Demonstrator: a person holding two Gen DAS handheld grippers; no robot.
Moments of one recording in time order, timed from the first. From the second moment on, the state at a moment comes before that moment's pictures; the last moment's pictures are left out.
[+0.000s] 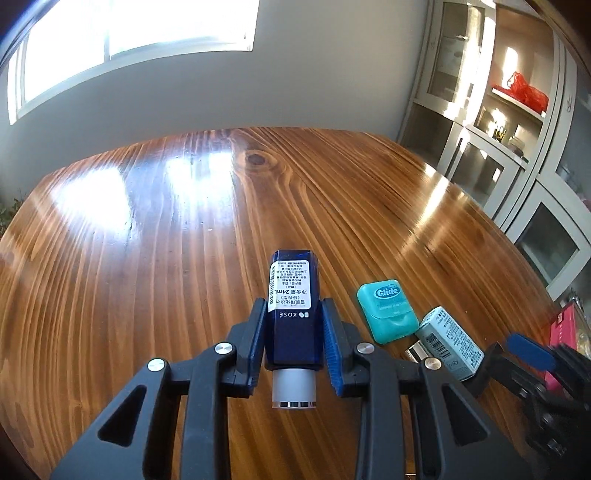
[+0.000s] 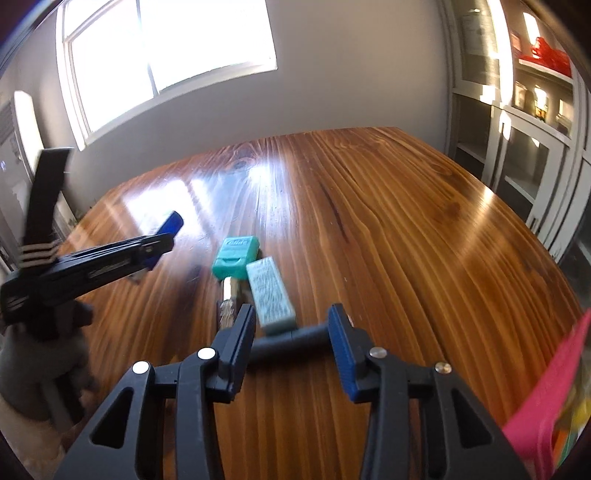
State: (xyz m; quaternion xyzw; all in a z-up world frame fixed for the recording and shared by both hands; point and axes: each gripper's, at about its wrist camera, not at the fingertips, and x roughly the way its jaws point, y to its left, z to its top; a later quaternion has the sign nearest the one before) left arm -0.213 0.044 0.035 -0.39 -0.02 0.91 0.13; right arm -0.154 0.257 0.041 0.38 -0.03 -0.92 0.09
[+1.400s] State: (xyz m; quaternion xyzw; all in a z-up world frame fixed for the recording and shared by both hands) left arm -0.194 0.107 0.048 -0.36 0.02 0.92 0.18; right arm -0.086 0.283 0.066 0.34 -0.07 -0.93 0.08
